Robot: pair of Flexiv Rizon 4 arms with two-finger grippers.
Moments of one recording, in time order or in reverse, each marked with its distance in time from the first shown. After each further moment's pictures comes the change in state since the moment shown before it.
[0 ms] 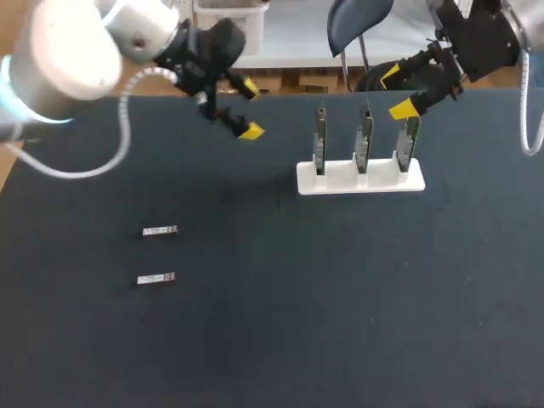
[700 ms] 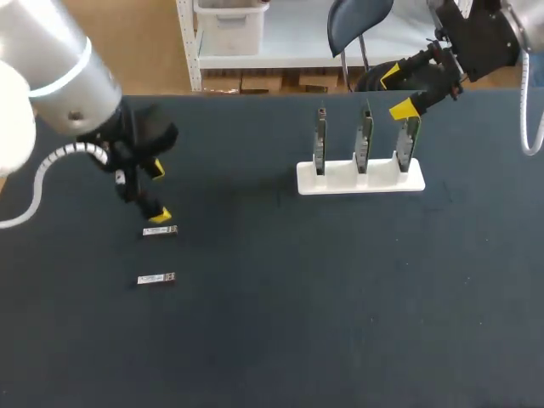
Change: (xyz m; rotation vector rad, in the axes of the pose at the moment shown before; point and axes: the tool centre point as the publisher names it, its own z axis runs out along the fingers) left arm 0.162 -0.093 -0.044 -0.061 0.399 -0.101; right arm 0.000 0.000 0.000 0.000 0.000 0.000
